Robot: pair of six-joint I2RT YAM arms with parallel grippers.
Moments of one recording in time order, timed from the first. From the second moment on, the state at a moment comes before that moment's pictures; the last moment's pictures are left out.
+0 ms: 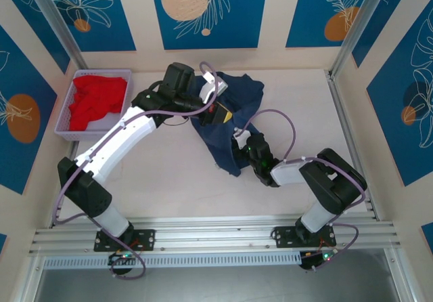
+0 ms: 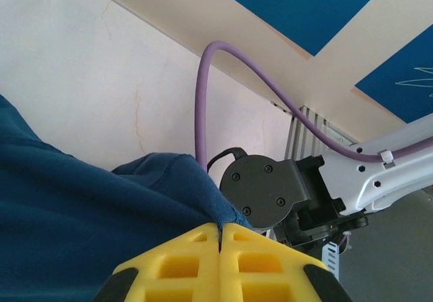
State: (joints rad) left arm -0.64 1.61 1.67 -0.68 0.74 -0.04; right arm 0.63 1.59 0.50 0.71 0.18 -0.13
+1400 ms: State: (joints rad) left arm -0.73 1.63 1.86 -0.64 0.69 -0.12; right arm 0.77 1.92 0.94 0.46 0.42 -0.26
